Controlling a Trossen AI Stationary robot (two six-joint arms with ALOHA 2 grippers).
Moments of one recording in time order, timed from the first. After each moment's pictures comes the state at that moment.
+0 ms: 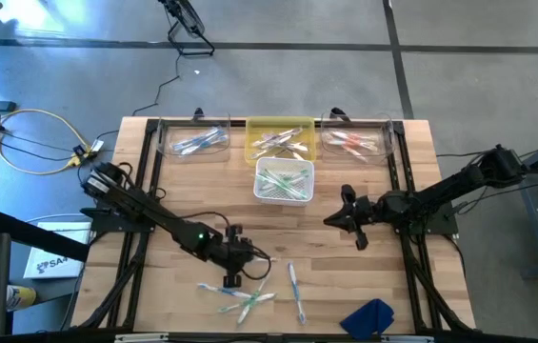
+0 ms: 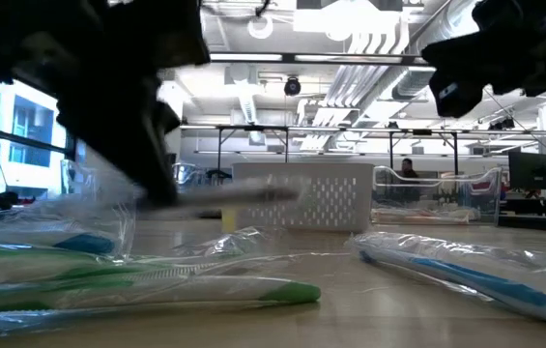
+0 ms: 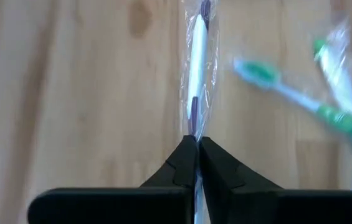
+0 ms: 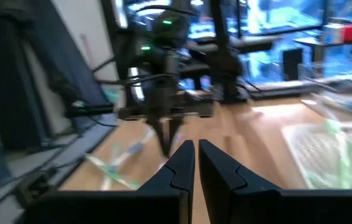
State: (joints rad) left arm -0.47 1.71 0.98 -0.22 -0.24 -0.46; right arm 0.25 1.05 0.09 0.99 0.07 0.16
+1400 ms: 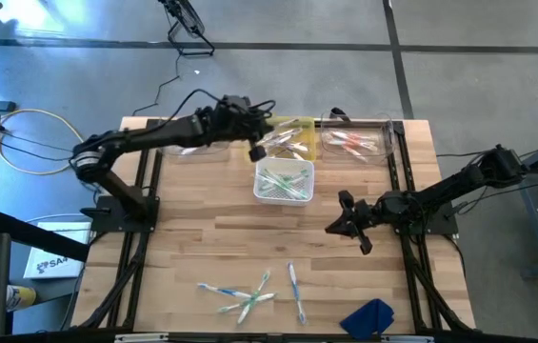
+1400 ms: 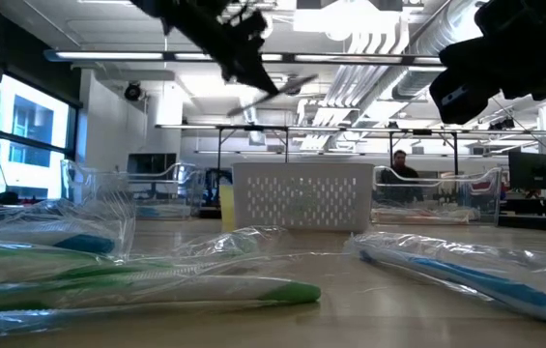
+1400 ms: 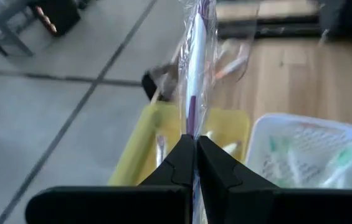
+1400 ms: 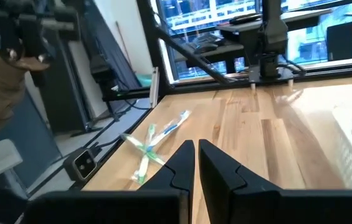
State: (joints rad) left arm 0.41 1.53 1.30 -0.20 -0.07 0.26; right arm 0.25 1.05 0.09 0.94 -0.07 0.21
